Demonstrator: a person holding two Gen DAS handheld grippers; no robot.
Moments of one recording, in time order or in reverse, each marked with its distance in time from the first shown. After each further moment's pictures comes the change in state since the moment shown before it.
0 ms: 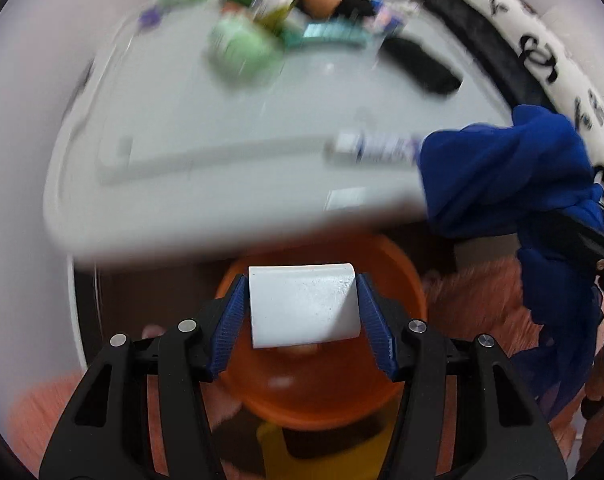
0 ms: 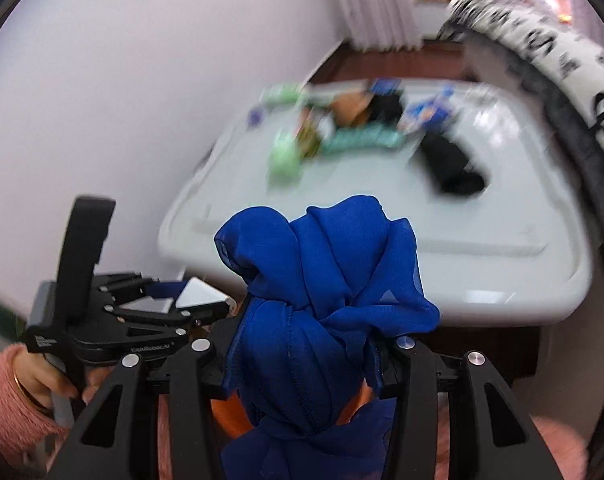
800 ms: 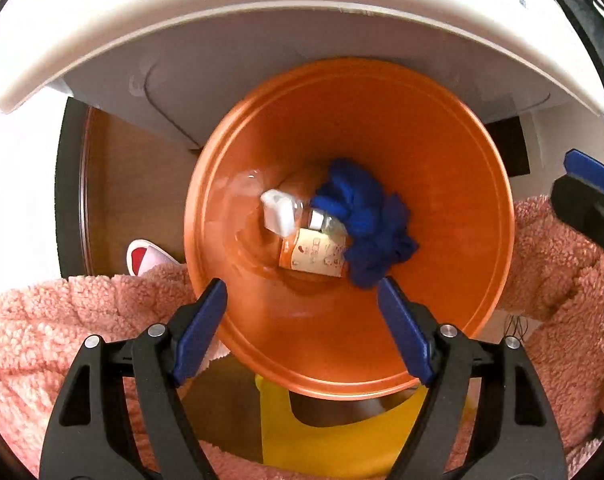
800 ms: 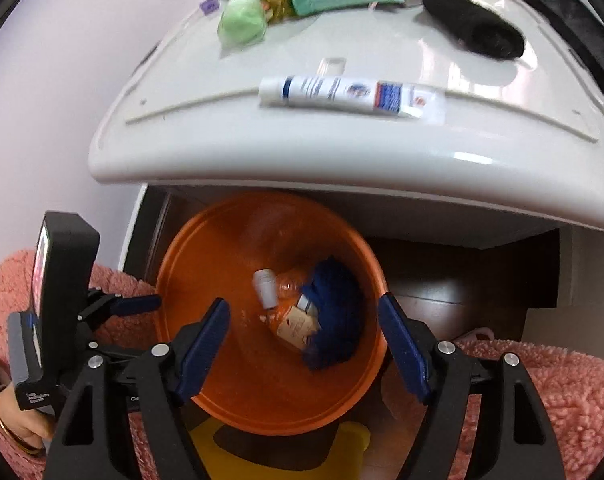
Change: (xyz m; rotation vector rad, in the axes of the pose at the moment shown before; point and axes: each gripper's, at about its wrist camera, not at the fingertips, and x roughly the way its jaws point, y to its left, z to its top) left arm 0.095 0.022 -0.052 -0.074 0.254 0.064; right arm 0.094 -0.004 -0.043 0.086 0.226 -0.116
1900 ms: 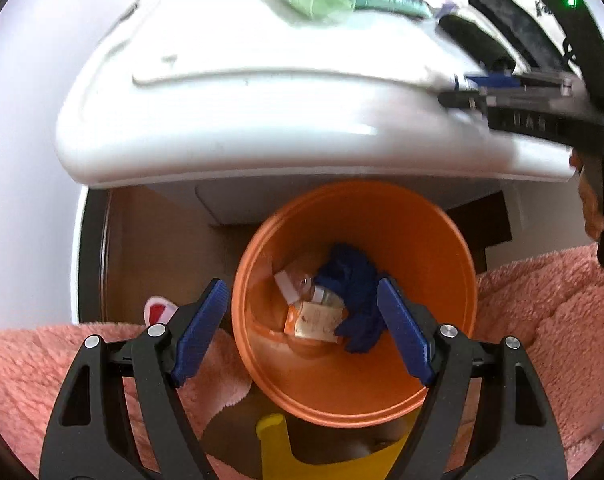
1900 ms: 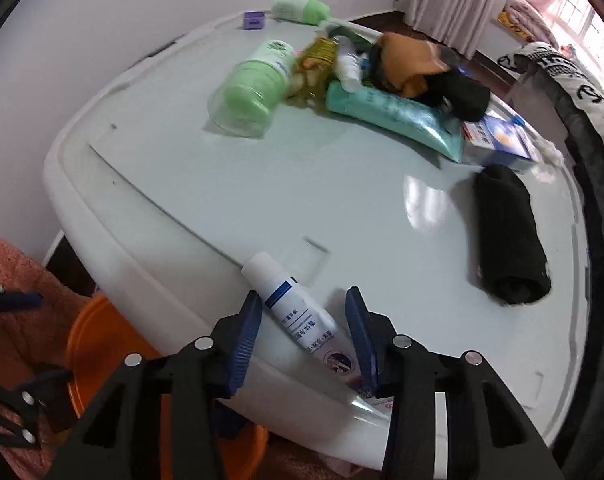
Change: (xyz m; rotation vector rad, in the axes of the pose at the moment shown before) left arm -0.067 0.014 0.005 -0.032 -0.292 -0.005; right arm 0.021 0.012 0.123 -0.432 -0.069 -0.185
